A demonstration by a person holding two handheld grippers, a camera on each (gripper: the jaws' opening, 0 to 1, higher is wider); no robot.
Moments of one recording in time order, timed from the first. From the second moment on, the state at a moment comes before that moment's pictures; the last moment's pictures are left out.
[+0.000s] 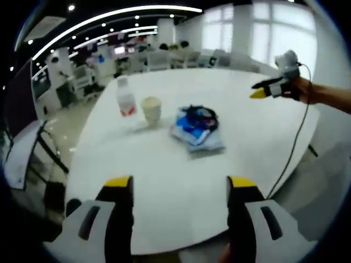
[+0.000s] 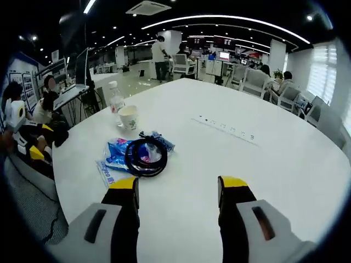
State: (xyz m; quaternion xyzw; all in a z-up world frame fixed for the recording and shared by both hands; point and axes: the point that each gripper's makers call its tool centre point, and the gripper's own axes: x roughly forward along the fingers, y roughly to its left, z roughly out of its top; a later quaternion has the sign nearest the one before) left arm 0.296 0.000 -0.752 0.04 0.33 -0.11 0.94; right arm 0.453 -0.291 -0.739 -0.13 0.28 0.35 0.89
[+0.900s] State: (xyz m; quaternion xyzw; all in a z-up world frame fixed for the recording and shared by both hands) left arm 0.297 -0.018 -0.751 0.05 0.32 -0.15 0.93; right arm 0.434 -0.292 -0.754 -0.08 0.31 0.34 0.88
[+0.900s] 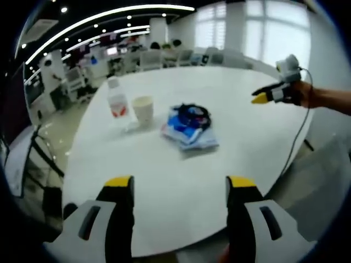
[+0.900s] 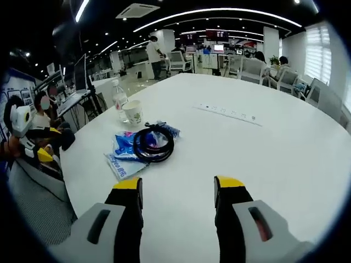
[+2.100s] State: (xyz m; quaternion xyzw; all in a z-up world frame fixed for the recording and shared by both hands) left arm 0.300 -0.020 -0.750 0.02 0.32 -0.16 0.93; right arm 0.575 -0.159 -0.812 -0.14 0.36 0.37 0.85
